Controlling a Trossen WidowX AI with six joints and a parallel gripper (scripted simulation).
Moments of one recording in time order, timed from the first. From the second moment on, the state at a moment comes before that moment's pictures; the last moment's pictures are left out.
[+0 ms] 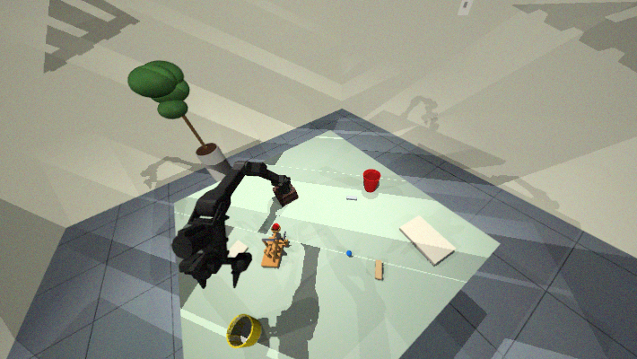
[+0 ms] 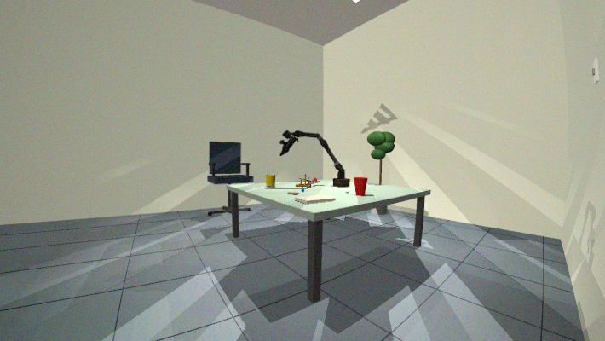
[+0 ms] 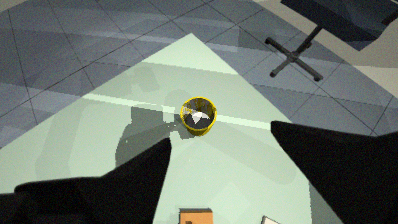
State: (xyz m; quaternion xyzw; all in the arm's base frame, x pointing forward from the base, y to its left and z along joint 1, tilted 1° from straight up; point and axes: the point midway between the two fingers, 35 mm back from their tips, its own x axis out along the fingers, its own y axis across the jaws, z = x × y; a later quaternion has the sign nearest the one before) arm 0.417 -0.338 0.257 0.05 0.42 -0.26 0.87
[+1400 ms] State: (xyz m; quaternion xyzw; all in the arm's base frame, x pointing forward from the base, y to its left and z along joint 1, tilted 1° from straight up) arm 0.417 -0.274 0.191 -0.02 0.55 -0.19 0.81
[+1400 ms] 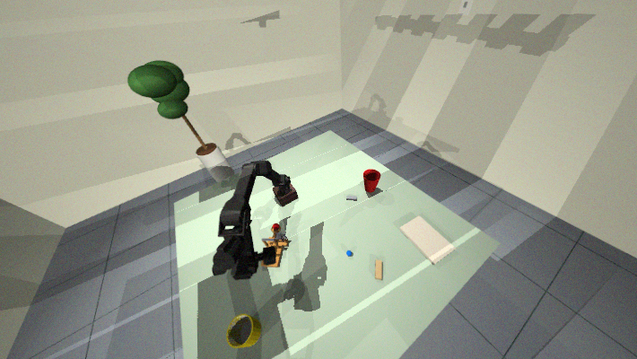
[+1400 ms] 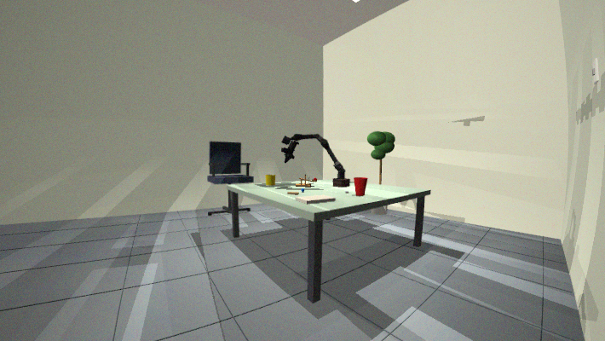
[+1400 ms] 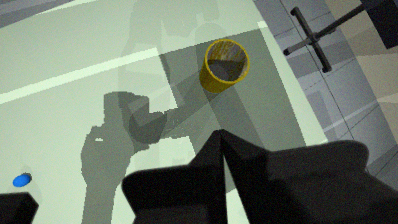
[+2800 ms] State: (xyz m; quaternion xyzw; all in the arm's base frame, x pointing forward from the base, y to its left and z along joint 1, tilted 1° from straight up) arm 0.273 -0.102 0.091 -0.36 0.81 0.12 0.44
